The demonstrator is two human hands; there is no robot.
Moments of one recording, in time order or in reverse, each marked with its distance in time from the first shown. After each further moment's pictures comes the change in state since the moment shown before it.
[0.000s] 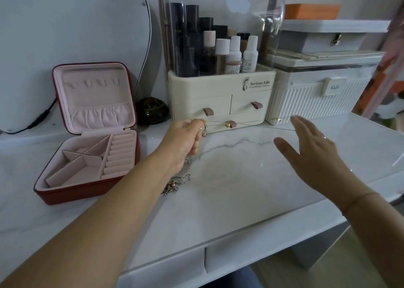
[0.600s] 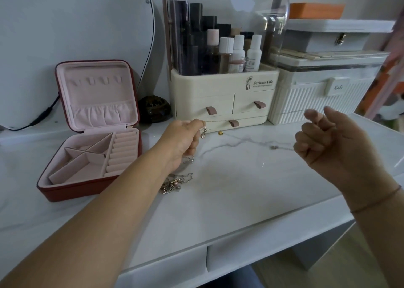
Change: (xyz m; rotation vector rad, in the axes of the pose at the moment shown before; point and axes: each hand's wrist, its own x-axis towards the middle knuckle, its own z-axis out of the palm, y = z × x) left_hand 0.006 -0.002 -0.009 0.047 0.007 -0.097; right_hand 0.009 0.001 -0.024 1.769 -0.210 0.198
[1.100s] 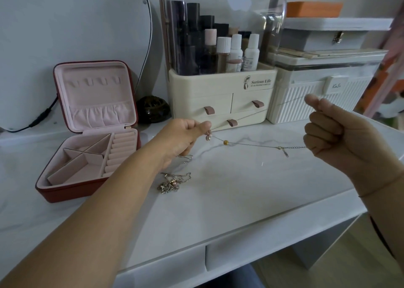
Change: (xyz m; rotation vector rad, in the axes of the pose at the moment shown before) left_hand -0.006 0.006 -0.010 0.246 -0.148 0.099; right_hand 0.008 -0.018 -0.006 -0.083 -0.113 0.011
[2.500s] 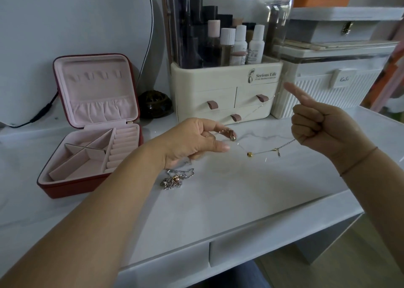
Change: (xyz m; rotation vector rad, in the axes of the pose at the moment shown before) left_hand -0.013 0.007 0.003 -0.001 -0.361 0.051; right_hand 0.044 0.019 -0.013 0.145 -0.087 0.131
